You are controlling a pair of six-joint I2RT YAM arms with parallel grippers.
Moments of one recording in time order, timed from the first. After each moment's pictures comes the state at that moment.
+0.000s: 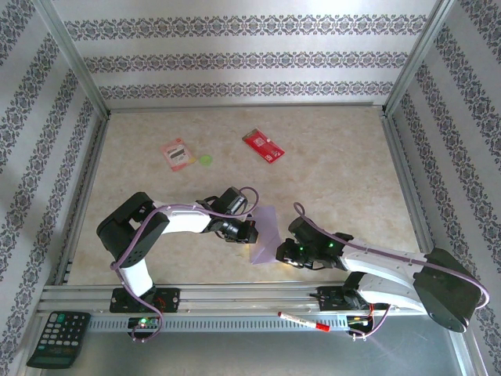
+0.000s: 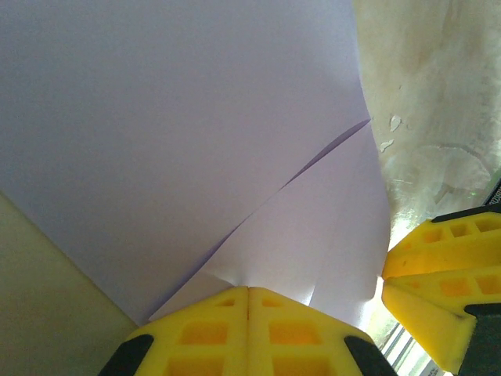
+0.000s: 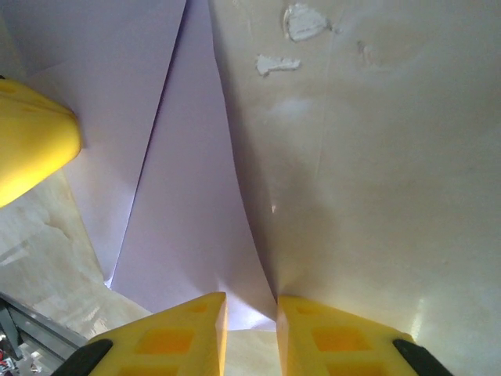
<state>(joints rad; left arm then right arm) -0.76 1.76 0.81 -0.11 0.56 -0.65 0.84 1.08 0.32 -0.27 -0.26 1.13</state>
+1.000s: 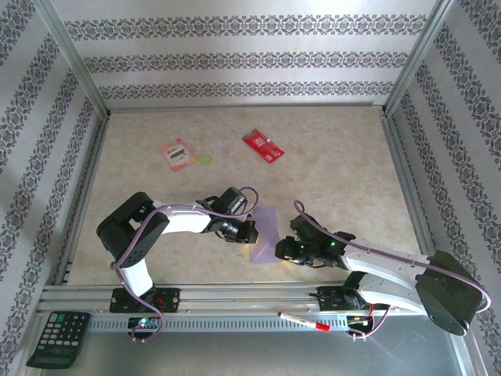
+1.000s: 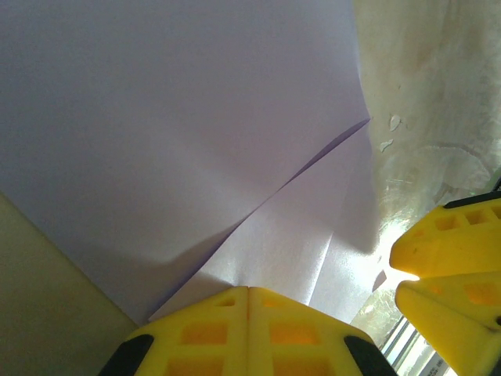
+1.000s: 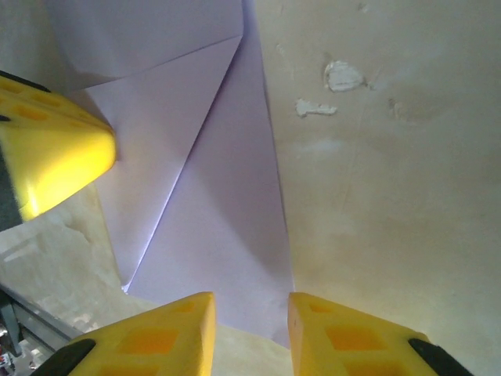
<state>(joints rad) -0.76 1.76 0.81 -0.11 0.56 -0.65 0.82 1.07 0.33 -0.27 -0.26 1.05</state>
